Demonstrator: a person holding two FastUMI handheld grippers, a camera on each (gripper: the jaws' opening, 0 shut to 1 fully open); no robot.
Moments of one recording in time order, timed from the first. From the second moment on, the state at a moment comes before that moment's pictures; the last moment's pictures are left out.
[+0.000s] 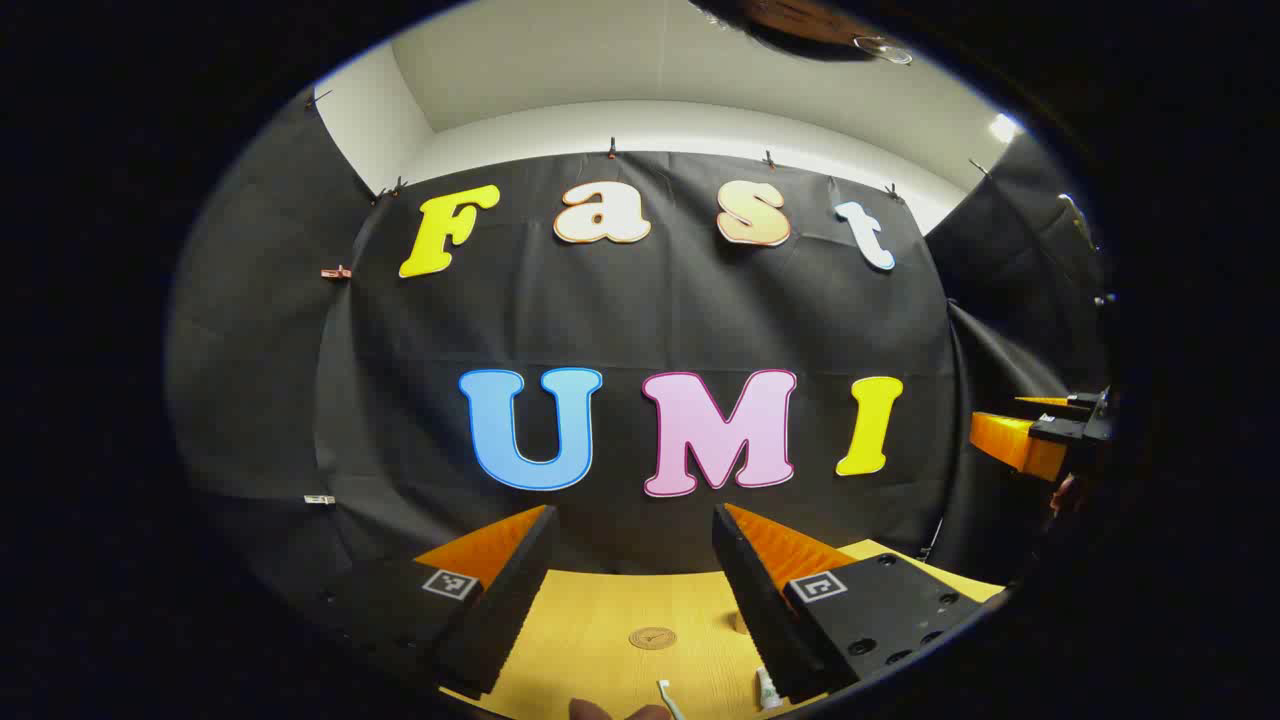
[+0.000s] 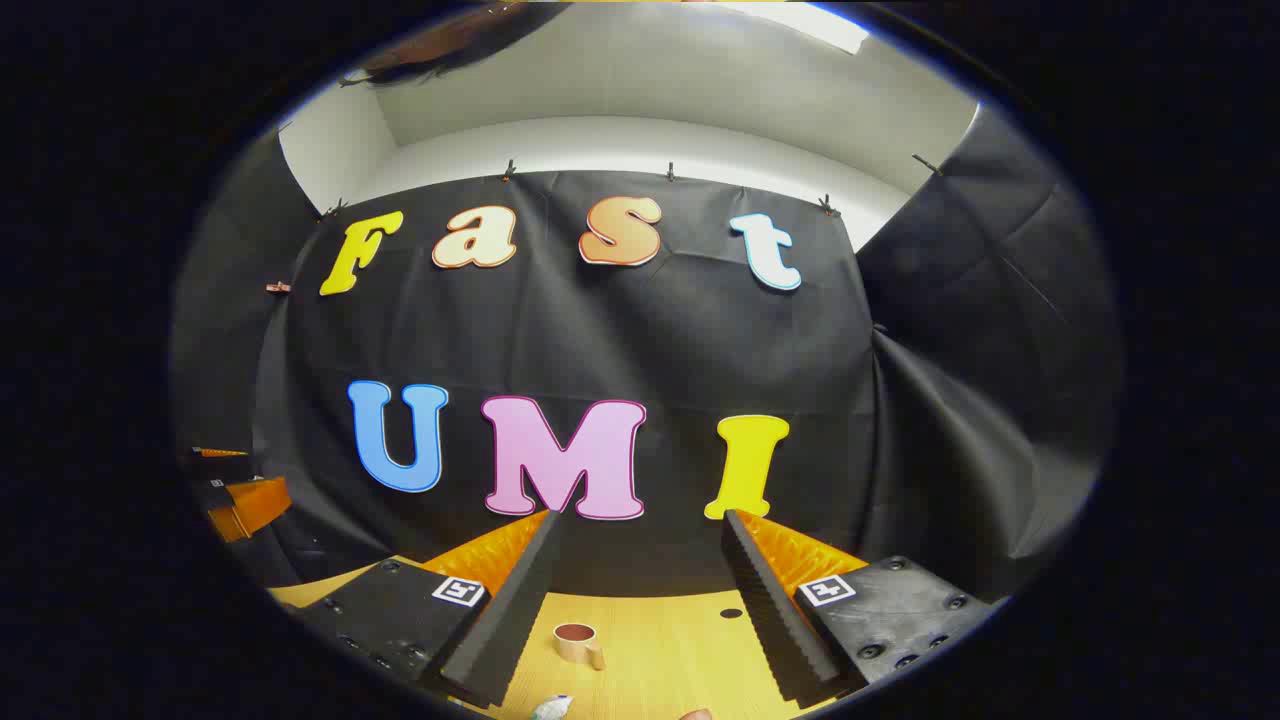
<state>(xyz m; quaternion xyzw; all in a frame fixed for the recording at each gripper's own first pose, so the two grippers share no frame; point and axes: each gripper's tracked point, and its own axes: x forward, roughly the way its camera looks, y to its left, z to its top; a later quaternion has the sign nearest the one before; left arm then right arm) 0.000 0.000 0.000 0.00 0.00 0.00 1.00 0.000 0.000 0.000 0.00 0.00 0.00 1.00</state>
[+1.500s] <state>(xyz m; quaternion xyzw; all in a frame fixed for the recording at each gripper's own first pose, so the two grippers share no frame) 0.007 0.038 -0.063 0.00 0.06 -0.01 1.00 -0.006 0.094 -0.159 -0.04 0.25 0.05 0.97</state>
